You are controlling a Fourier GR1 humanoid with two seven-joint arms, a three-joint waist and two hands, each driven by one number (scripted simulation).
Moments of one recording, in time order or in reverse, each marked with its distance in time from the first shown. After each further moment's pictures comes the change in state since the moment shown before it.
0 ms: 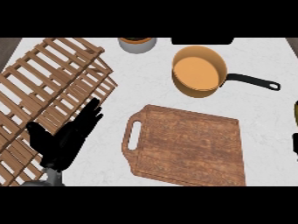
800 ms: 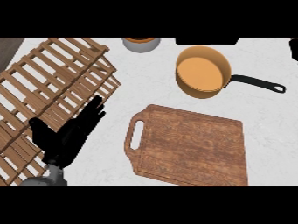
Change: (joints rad) left arm -0.027 -0.012 0.006 0.008 -0.002 -0.018 0.017; right arm -0.645 0.026 -0.090 0.434 -0.145 0.031 0.016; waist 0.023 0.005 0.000
